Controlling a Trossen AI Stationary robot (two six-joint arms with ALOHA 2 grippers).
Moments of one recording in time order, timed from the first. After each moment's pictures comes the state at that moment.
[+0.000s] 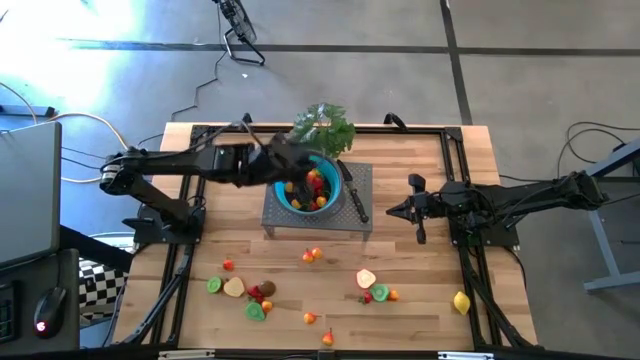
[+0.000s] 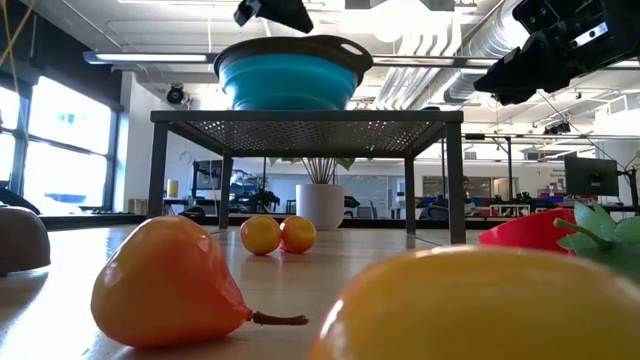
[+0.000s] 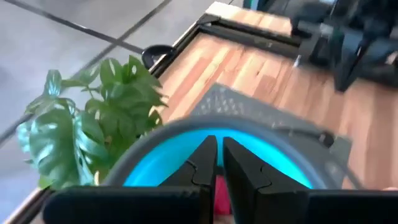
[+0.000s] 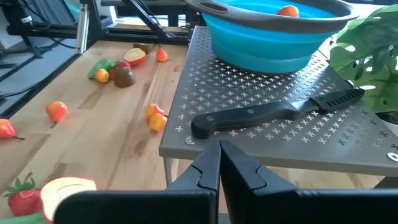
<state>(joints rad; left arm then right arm) 0.01 1.43 1.47 -0.62 -0.45 -0.25 0.07 0.63 0.32 0.01 0.05 -0.02</state>
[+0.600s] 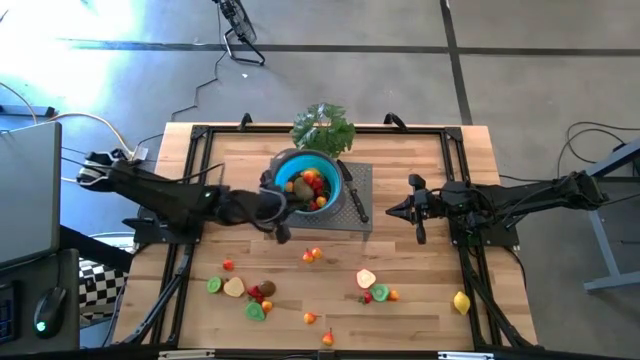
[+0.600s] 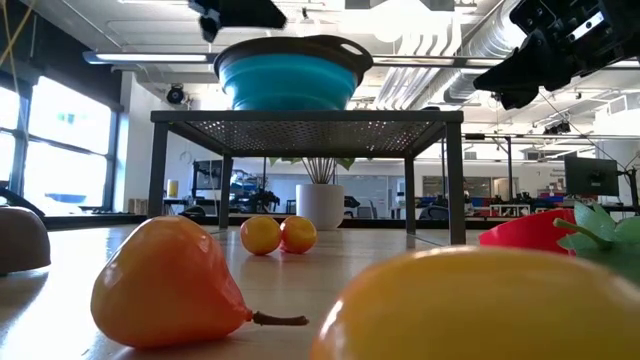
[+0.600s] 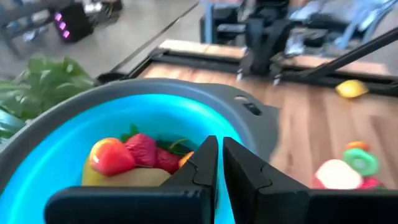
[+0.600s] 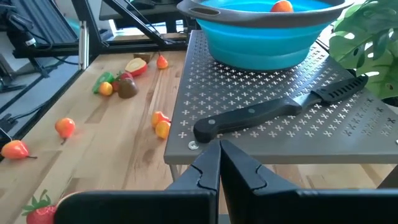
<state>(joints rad) -0.24 1.18 0.90 -0.02 -0.55 -0.17 0.07 0.63 0.32 0.02 0.05 0.09</state>
